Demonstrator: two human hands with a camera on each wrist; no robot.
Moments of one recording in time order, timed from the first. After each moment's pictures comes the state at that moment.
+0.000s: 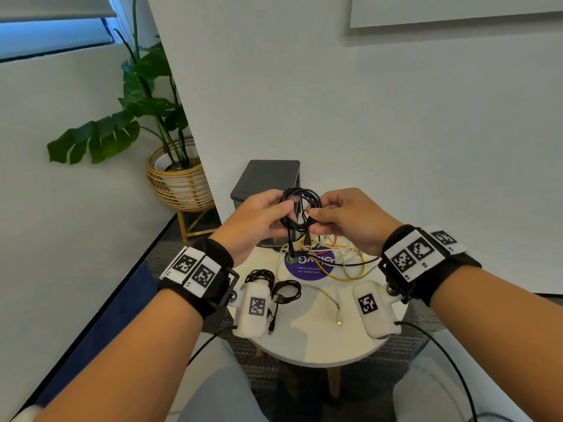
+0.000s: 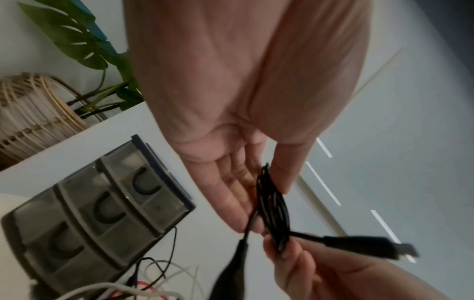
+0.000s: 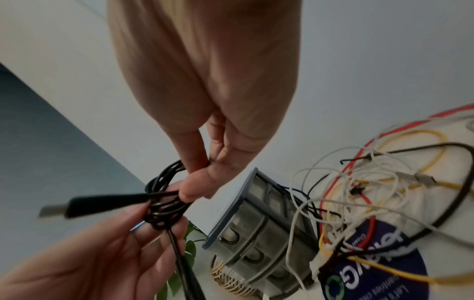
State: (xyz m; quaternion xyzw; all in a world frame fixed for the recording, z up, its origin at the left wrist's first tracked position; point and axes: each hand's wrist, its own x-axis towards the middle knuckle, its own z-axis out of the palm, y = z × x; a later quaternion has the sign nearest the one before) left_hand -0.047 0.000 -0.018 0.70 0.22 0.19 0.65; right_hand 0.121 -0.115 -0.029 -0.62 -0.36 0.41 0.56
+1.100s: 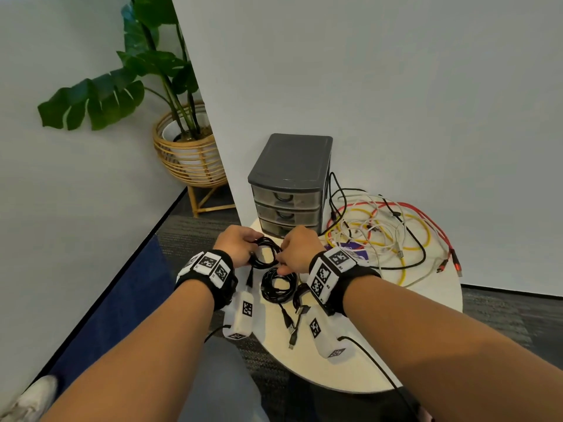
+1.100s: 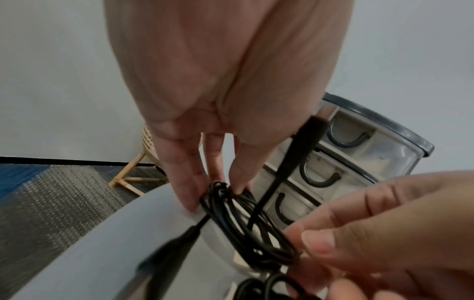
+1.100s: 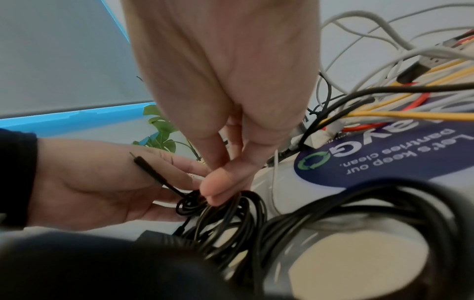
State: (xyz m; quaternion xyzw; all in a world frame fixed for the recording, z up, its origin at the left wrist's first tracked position) left_hand -0.070 0.127 -0.164 0.74 0.50 0.07 0.45; right_hand 0.073 0.043 -0.186 -0.81 -0.42 0.35 0.22
